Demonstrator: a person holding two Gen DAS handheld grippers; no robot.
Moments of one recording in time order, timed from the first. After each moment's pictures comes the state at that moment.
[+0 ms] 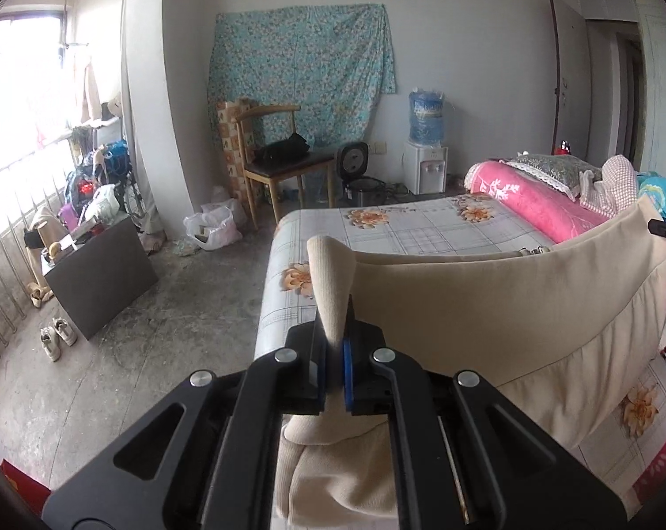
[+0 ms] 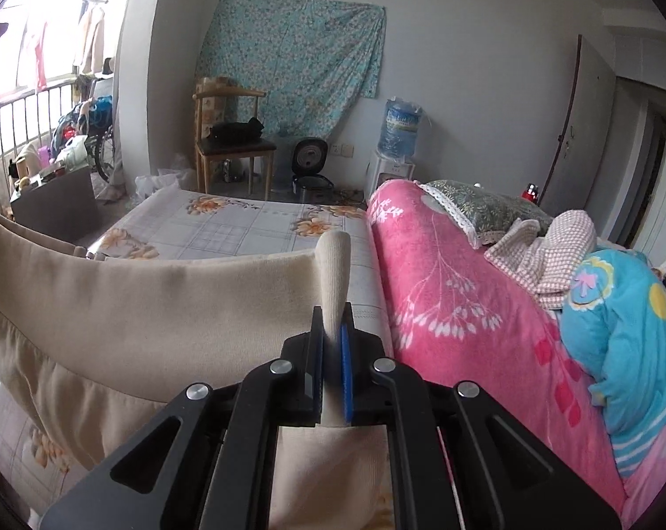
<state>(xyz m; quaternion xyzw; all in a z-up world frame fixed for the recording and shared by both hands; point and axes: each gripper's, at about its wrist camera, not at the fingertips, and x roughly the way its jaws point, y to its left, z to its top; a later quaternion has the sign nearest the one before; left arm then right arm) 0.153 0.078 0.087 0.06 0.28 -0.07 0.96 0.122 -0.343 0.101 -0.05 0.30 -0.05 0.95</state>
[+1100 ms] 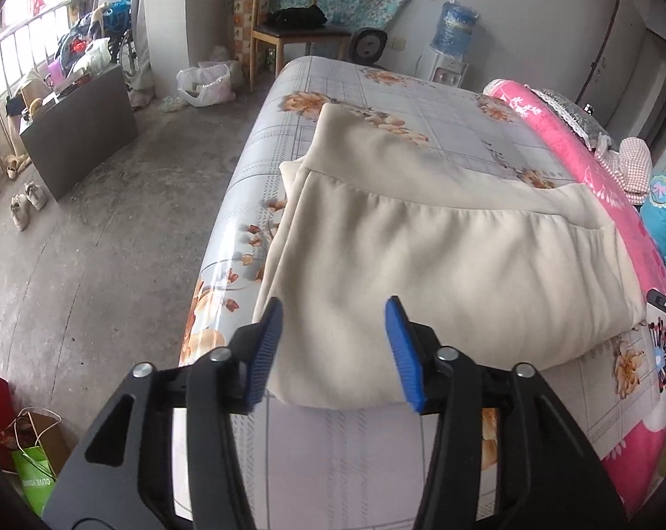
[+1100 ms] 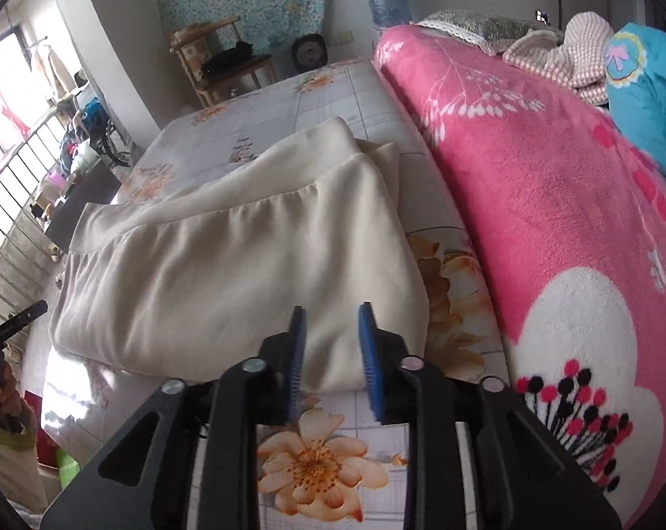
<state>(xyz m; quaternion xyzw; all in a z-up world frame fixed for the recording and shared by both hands) 0.118 0.115 -0.017 -0.04 0.44 -0.07 0.89 0.052 -0.364 -0.003 0.13 0.45 0.00 0.89</state>
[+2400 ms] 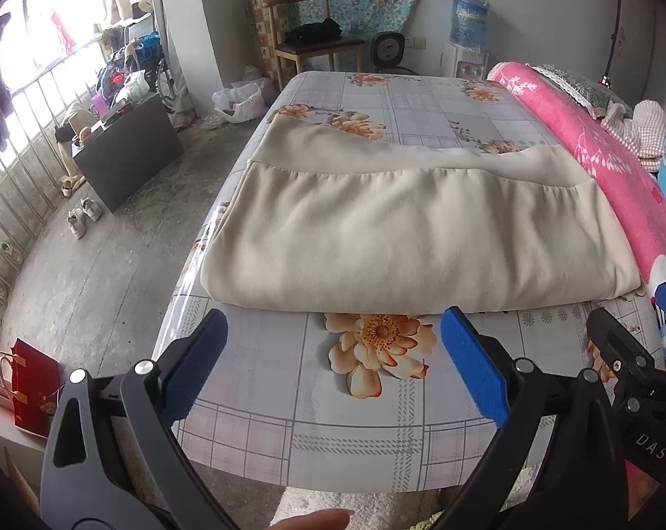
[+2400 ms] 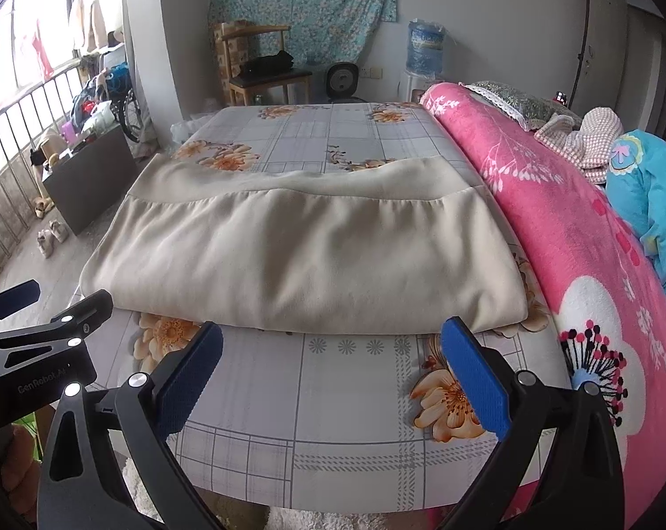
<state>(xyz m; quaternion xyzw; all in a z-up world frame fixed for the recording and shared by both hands) 0.037 -0.004 0.021 0.03 0.44 0.02 0.90 -0.002 -0.208 0.039 0.02 0.41 -0.02 0.91</state>
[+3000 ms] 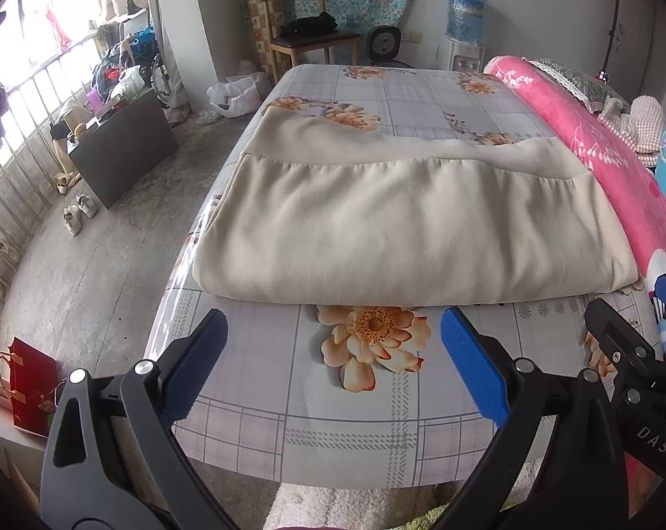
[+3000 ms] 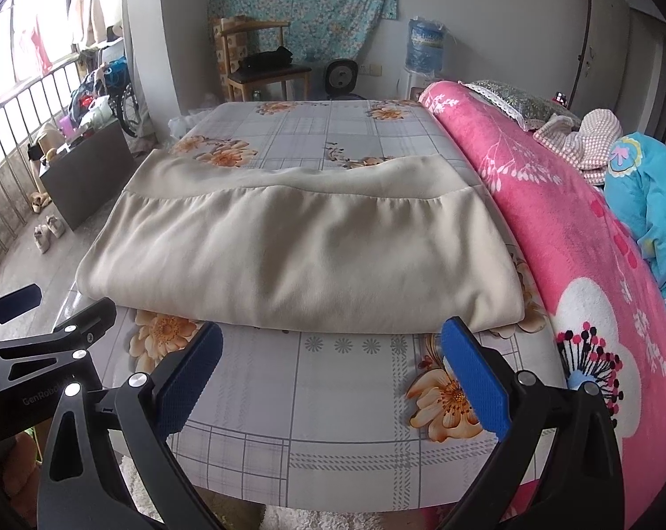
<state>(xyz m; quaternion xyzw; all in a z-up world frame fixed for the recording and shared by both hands) 0.037 -0.008 0.018 0.03 0.45 0.01 0.89 -0.001 -0.207 0.041 0.02 0.41 -0.03 0.91</state>
